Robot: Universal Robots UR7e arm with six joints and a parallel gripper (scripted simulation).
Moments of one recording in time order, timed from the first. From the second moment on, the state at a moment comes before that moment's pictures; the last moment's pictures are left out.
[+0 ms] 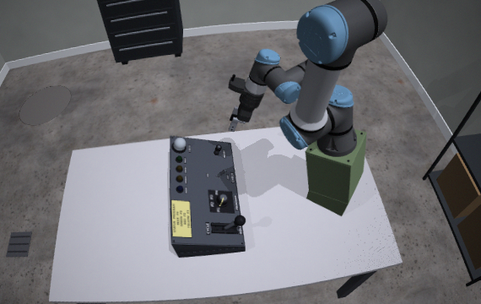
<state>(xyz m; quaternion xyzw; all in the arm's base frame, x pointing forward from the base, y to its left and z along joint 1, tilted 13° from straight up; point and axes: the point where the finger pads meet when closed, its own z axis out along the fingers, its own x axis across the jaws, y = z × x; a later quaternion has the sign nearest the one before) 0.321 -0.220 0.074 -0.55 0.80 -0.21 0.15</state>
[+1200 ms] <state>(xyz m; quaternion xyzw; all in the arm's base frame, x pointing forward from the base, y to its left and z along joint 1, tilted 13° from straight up) 0.334 -0.219 0.053 -0.02 0.97 -0.10 0.23</state>
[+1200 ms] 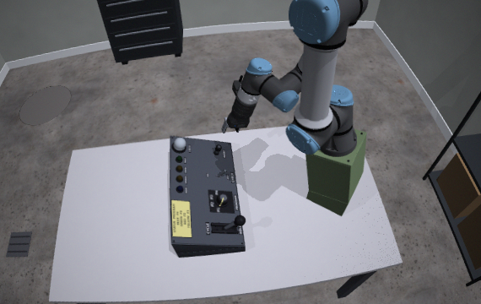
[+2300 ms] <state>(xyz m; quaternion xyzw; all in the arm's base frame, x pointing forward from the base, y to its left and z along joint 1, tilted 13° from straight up) 0.346 -0.187 0.029 0.45 0.86 0.01 0.26</state>
